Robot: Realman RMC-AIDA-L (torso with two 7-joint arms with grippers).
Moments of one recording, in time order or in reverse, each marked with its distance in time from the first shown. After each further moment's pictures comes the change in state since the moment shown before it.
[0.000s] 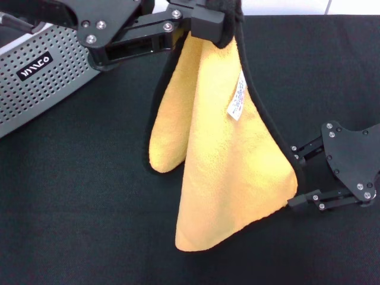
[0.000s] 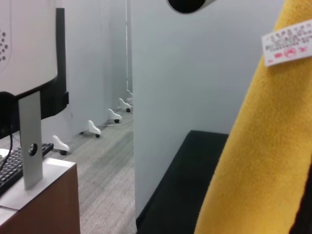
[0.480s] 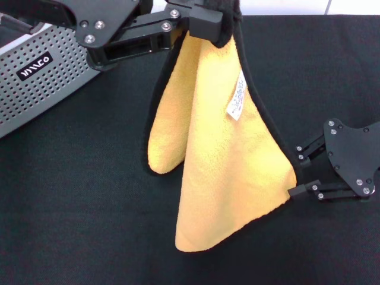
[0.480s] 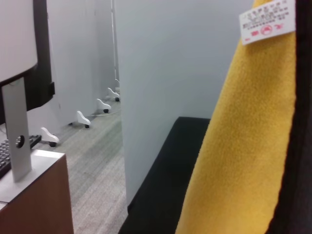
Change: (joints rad) left arm 0.003 0.000 -0.003 0.000 0.000 0.000 0.001; right arm -0.004 -0.006 0.002 -0.007 -0.016 0.030 0.027
